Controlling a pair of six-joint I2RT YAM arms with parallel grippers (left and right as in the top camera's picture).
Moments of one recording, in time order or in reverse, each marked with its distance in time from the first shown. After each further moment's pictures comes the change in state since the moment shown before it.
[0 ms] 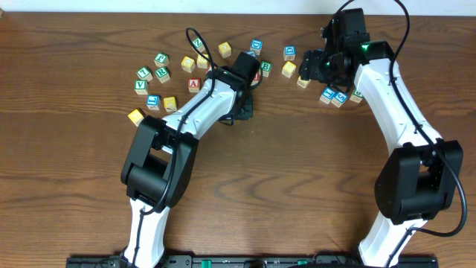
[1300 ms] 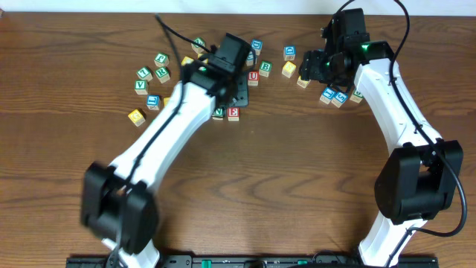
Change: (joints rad) left arm 0.011 -0.352 0.000 -0.109 0.000 0.013; right arm 0.001 0.000 0.000 -0.003 0.000 0.000
